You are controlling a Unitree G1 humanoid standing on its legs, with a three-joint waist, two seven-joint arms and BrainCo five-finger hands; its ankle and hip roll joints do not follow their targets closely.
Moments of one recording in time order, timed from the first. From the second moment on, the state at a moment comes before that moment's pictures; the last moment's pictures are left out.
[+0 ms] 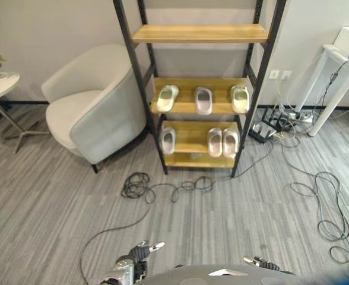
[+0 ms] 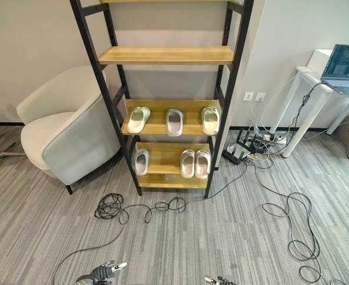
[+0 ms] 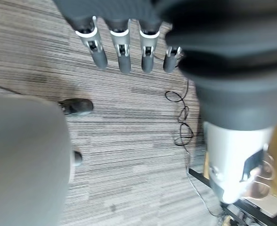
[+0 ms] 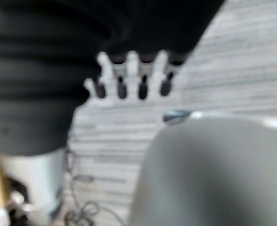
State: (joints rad) left arm -0.02 0.16 -0.21 1.24 -0.34 -0.02 -0.07; right arm 0.05 -0.22 0.23 1.25 0.37 -0.01 0.17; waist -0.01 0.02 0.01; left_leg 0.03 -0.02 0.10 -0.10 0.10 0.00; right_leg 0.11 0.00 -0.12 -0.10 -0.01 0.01
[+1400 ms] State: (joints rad) left arm -0.06 0.13 -0.31 1.24 -0.30 -0.01 0.00; right arm 0.01 -0.24 0.25 1.28 0.40 0.01 0.12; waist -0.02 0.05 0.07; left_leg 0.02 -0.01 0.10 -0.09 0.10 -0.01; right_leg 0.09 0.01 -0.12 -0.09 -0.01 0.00
